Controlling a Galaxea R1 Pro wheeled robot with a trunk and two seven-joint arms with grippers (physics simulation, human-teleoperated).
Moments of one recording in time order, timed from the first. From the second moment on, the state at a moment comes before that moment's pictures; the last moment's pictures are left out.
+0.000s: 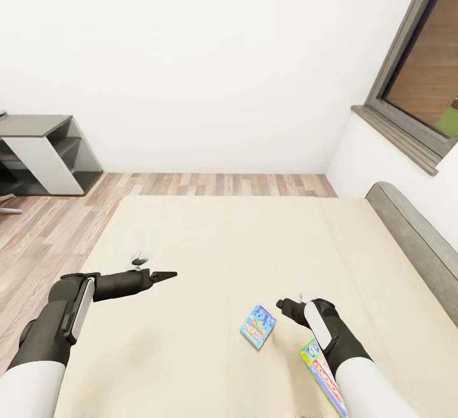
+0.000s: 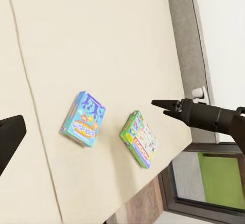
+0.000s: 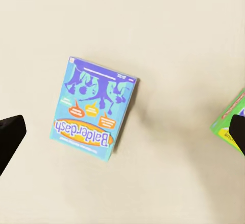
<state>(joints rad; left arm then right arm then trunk) -0.58 0.14 0.24 -1.16 -0.01 0.99 -1.08 -0.63 0.06 -0.12 -0.70 -0.40 0.59 -0.21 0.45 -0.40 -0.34</state>
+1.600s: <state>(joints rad) -0.58 0.13 0.23 -1.16 -0.01 0.99 -1.08 -0.63 0.07 -0.12 -0.70 -0.40 0.59 -0.21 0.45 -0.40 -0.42</state>
